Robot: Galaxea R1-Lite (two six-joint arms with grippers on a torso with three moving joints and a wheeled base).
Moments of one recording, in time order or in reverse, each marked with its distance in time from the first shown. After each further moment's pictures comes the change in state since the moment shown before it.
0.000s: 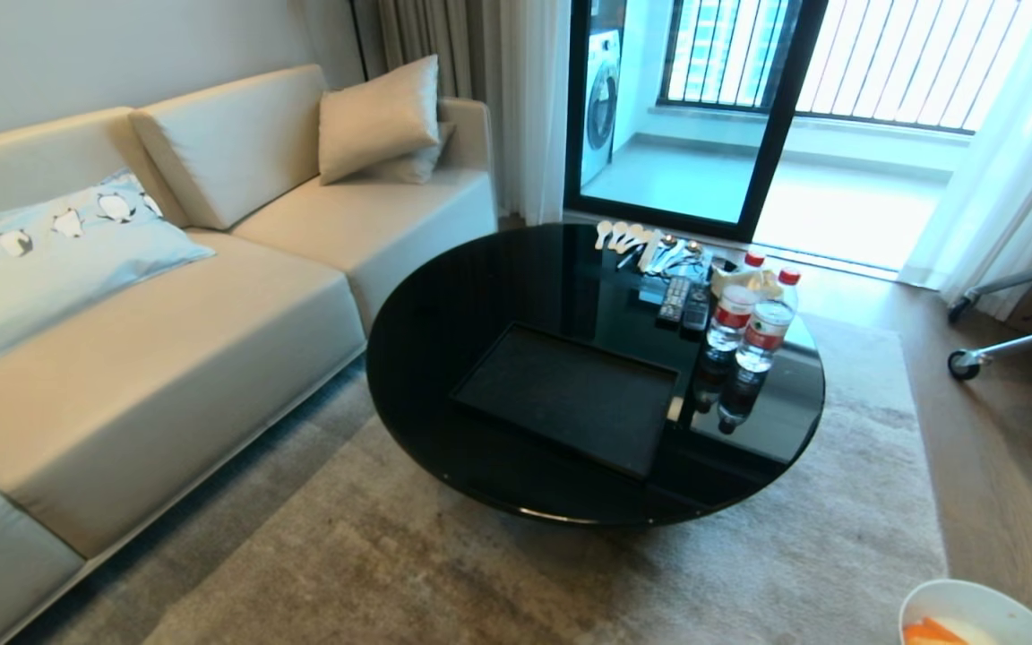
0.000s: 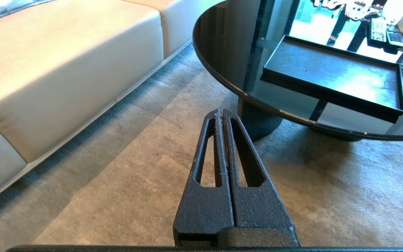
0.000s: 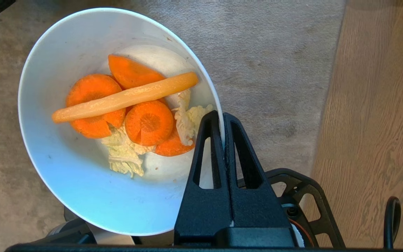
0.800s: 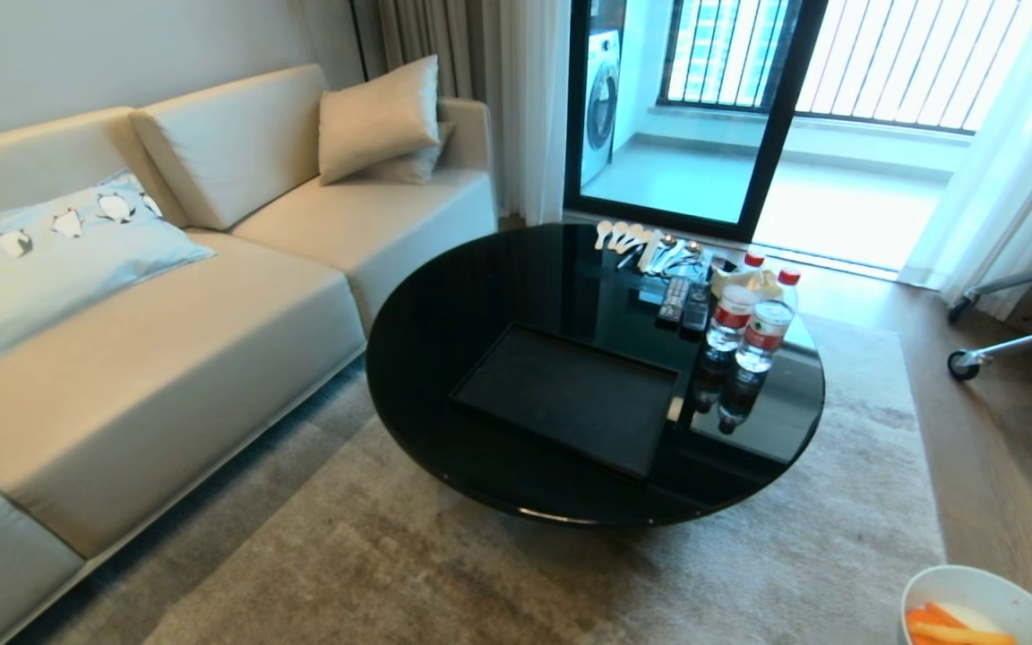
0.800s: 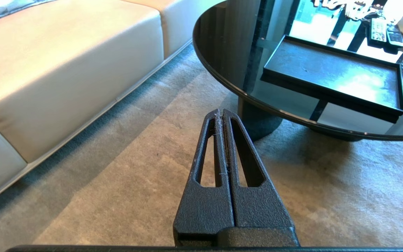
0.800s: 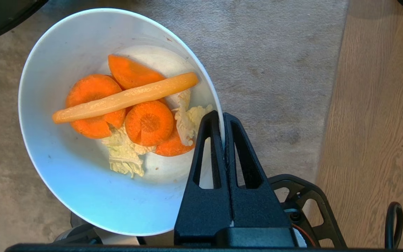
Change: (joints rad) left arm 0.000 0.000 0.000 0.000 0.000 0.000; right arm 0.000 -0.013 -0.024 0.002 -0.001 0.010
